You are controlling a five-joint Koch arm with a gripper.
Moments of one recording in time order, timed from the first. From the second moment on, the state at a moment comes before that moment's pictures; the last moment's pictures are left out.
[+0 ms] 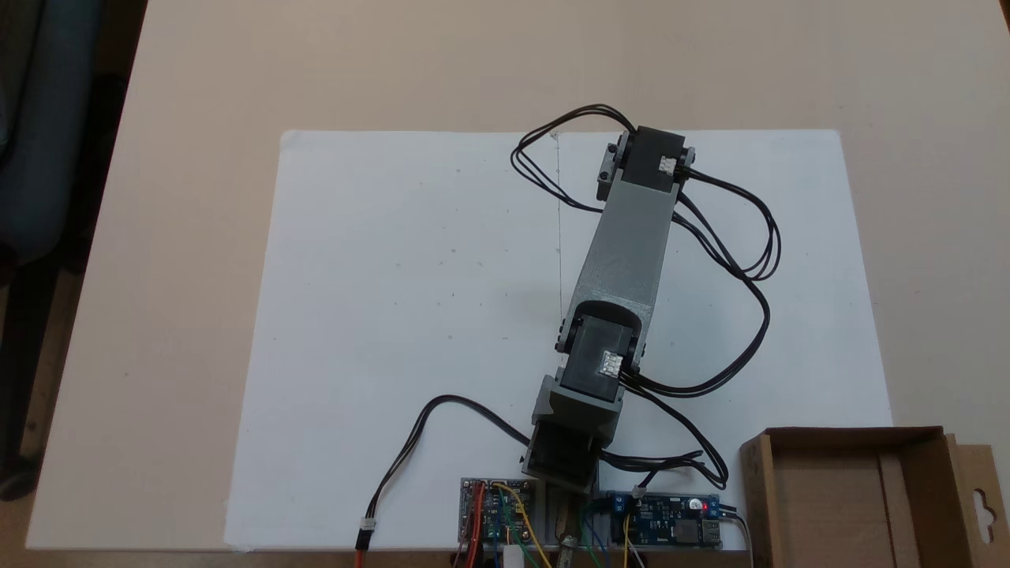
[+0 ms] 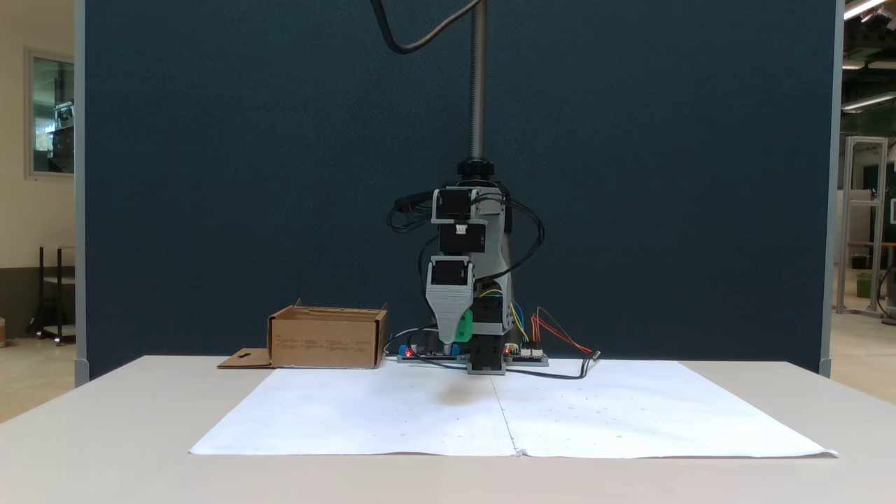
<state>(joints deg) 17.0 91.1 92.0 58.4 -9.7</state>
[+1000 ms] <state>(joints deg) 79.8 90.5 74.3 55.3 -10.1</state>
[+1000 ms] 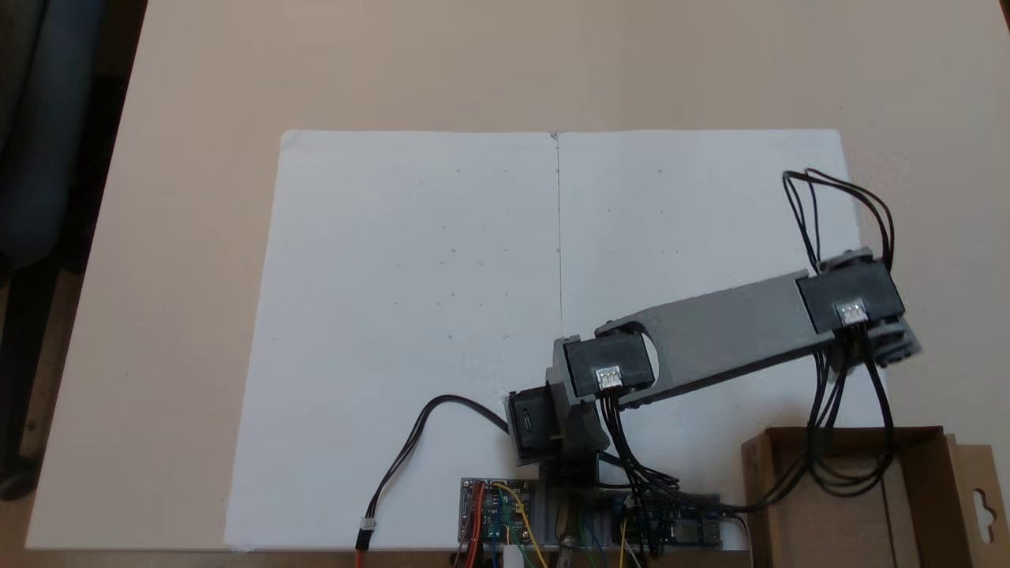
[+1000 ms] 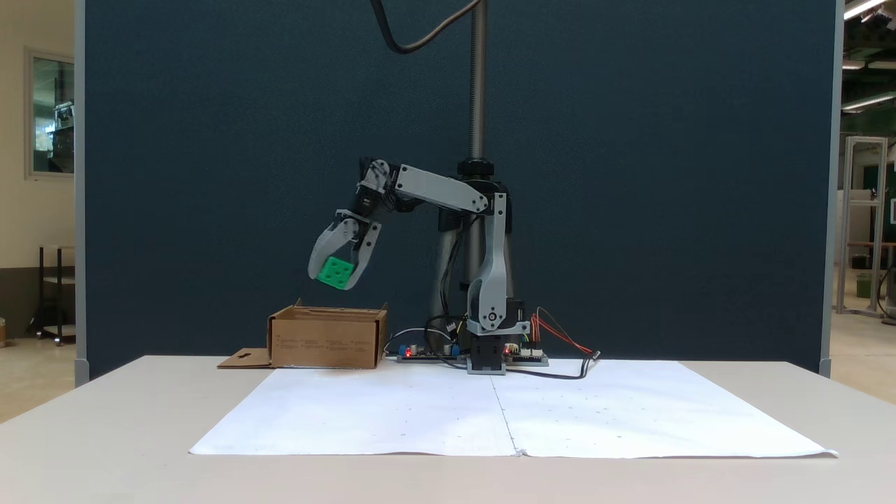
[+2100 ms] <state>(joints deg) 103.1 78.0 74.2 48.8 -20.2</state>
